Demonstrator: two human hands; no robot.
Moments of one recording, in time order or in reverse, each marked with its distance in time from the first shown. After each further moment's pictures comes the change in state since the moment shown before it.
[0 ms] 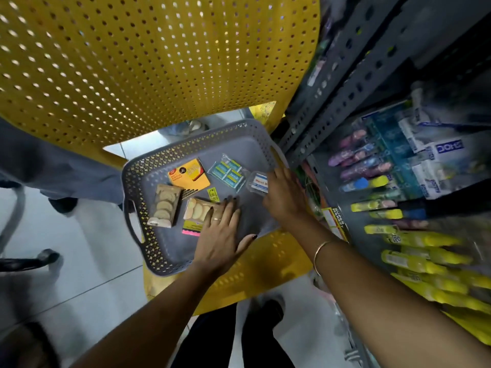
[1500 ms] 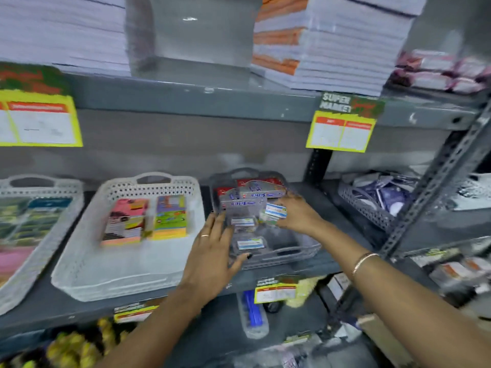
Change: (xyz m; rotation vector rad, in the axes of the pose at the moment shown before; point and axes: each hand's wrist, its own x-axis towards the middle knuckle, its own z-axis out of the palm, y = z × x) left_hand -0.270 0.594 -0.185 -0.011 0.221 1.472; right_hand -0.752 0.253 -0.296 0.195 0.584 1.177
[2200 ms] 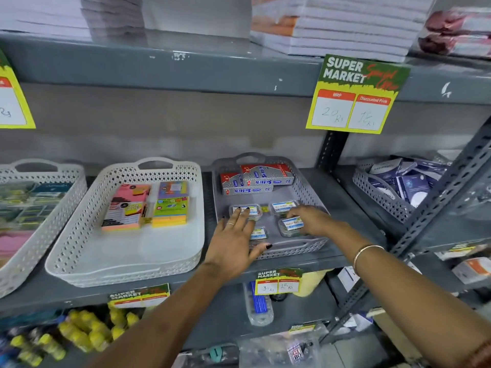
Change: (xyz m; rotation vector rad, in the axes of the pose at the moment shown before) left_hand 0.035 0.020 0.054 0.159 -0.274 -0.020; right_hand 0.024 0.076 0.045 -0.152 -0.265 -0.055
